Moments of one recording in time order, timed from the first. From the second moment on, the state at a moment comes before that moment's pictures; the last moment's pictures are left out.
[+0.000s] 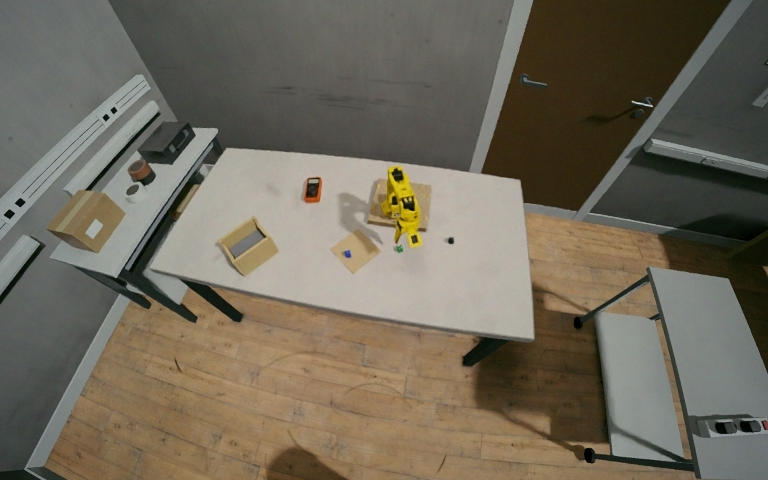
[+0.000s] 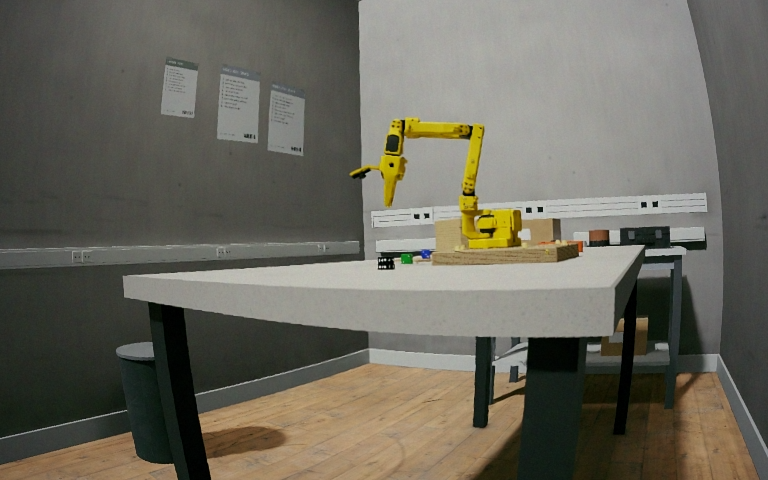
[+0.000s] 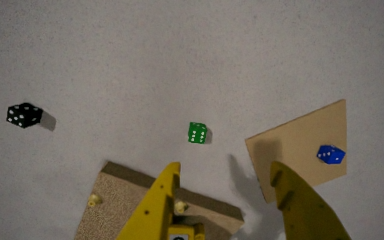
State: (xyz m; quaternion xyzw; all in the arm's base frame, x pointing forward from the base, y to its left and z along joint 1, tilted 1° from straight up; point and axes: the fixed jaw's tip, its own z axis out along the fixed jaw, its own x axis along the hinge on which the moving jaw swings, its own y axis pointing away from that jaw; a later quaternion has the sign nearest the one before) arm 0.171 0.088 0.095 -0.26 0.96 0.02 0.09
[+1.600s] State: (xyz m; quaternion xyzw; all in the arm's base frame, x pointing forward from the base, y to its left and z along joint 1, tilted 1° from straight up) arm 0.147 0.079 0.023 -0.18 0.97 -0.04 -0.15
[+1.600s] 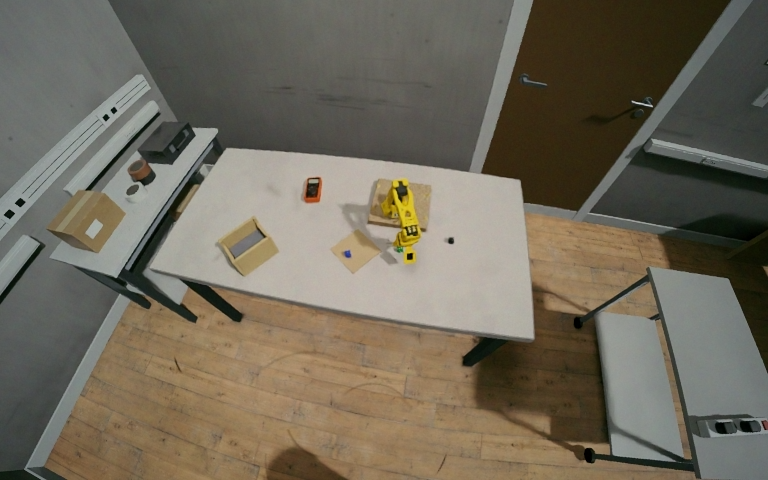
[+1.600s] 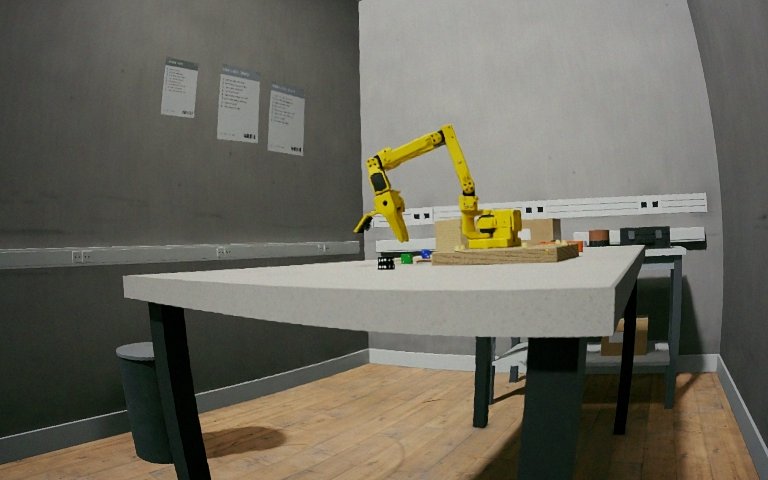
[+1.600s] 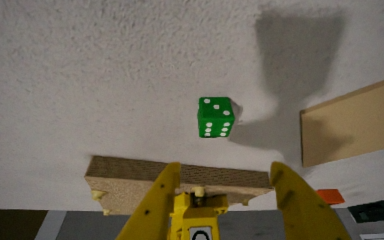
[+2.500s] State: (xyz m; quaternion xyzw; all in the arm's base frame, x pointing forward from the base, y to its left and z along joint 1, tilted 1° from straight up) arm 0.144 0.077 0.015 -0.18 0.97 -0.05 -0.18
